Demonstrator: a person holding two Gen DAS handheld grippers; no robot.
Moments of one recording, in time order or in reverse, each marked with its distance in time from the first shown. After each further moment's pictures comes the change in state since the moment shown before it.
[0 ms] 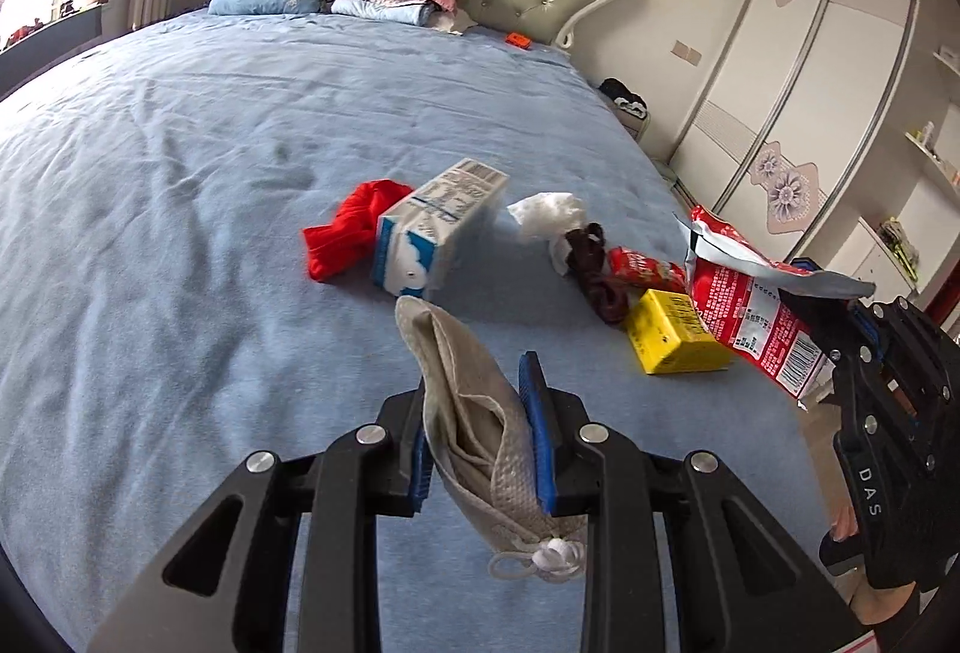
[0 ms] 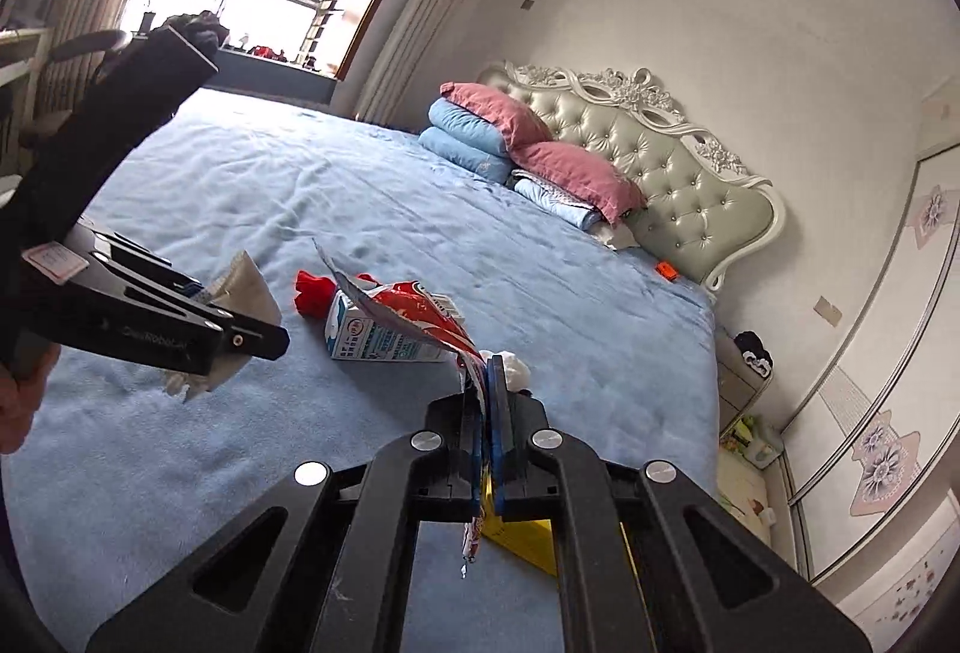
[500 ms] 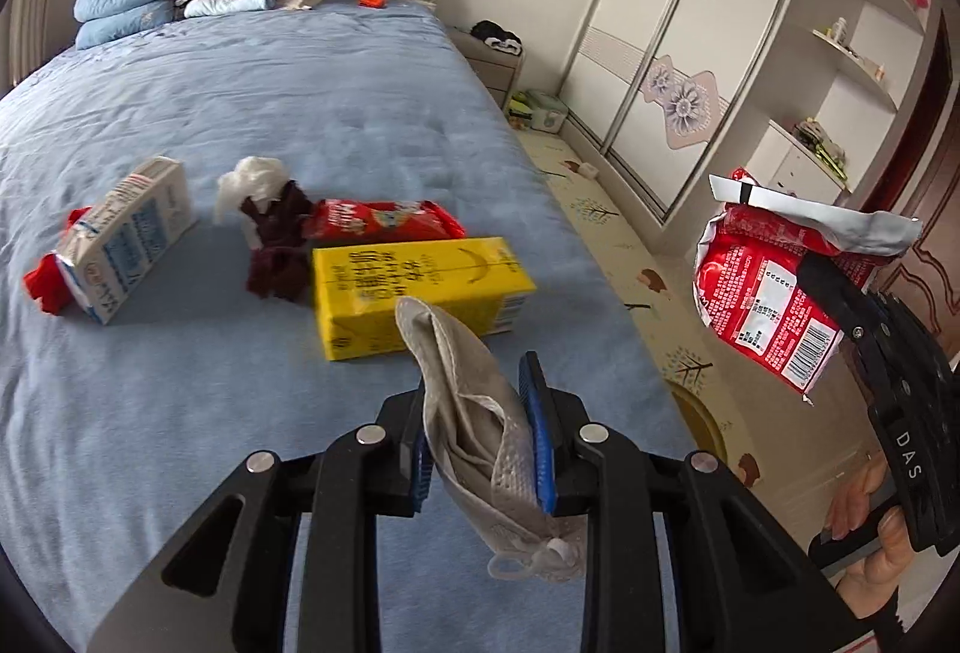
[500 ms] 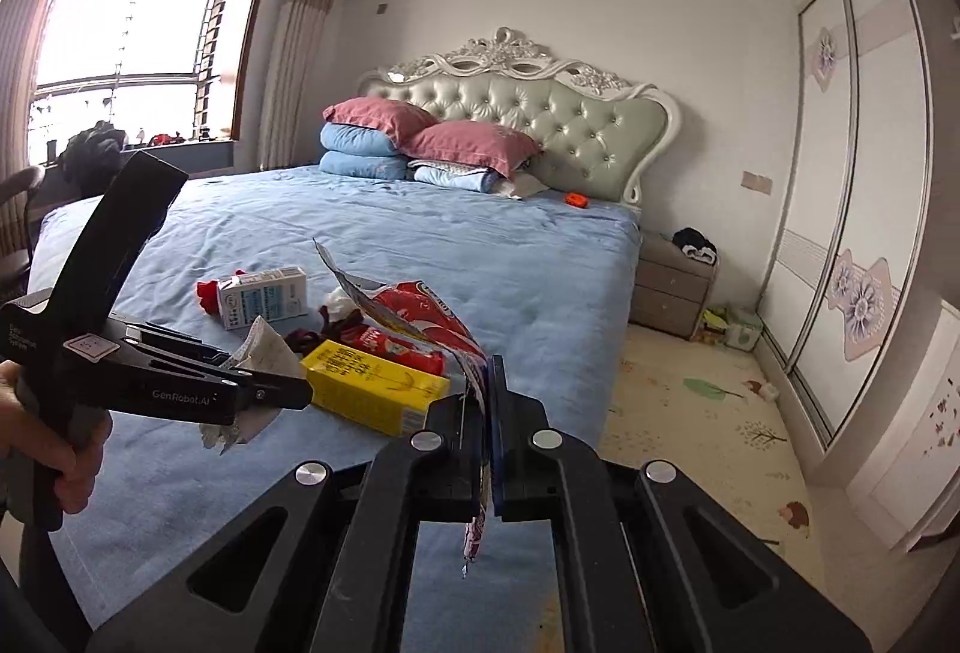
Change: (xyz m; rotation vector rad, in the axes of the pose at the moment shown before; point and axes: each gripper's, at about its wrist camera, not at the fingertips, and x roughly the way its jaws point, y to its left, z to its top) left arm 0.053 -0.172 -0.019 0.191 0.126 -0.190; right arm -0.101 -0.145 -0.095 0.349 0.033 -0.104
